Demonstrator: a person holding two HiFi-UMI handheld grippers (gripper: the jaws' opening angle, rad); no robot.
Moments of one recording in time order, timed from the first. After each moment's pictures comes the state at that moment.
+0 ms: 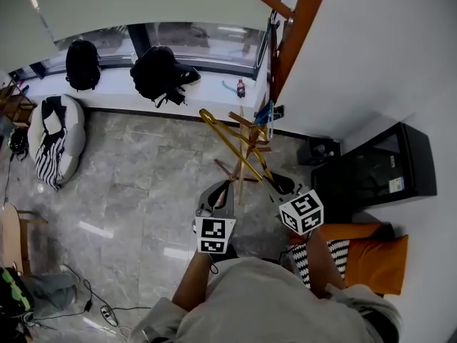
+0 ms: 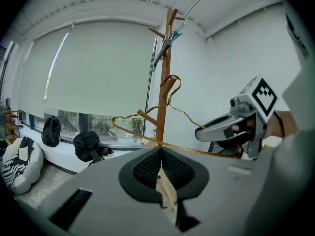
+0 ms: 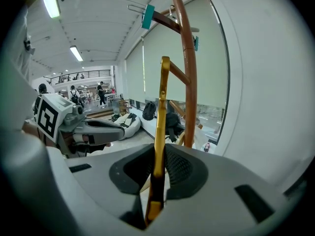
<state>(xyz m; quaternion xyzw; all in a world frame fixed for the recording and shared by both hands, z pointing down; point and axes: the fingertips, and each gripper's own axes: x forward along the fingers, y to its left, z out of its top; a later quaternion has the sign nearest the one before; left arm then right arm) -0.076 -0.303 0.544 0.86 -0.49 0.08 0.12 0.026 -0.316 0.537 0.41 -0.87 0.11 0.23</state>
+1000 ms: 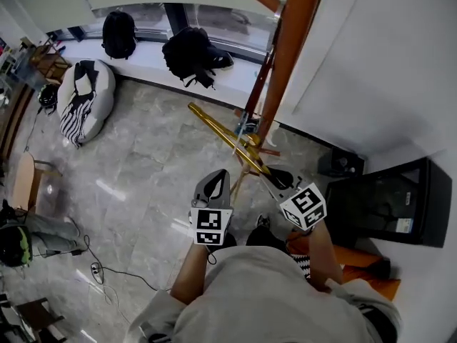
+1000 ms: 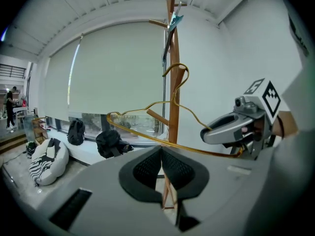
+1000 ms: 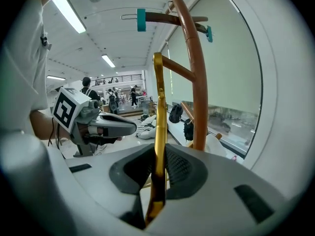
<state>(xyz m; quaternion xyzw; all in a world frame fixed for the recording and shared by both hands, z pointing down) -0.057 -0.343 0.544 0.78 -0.60 0.12 0.12 0.037 -0.363 0.546 0.23 -0.95 0.08 0.22</state>
